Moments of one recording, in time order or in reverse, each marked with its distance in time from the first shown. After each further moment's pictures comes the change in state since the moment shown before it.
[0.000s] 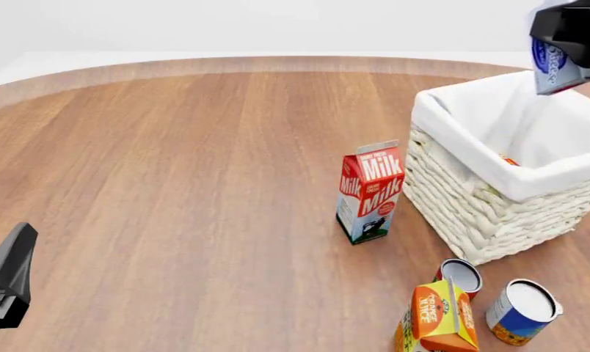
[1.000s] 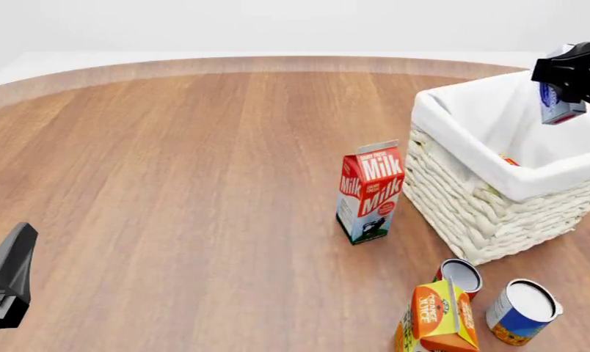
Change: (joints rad) left arm 0.000 0.000 0.000 0.000 0.000; right arm -0.235 0.154 0.113 -0.162 -0.037
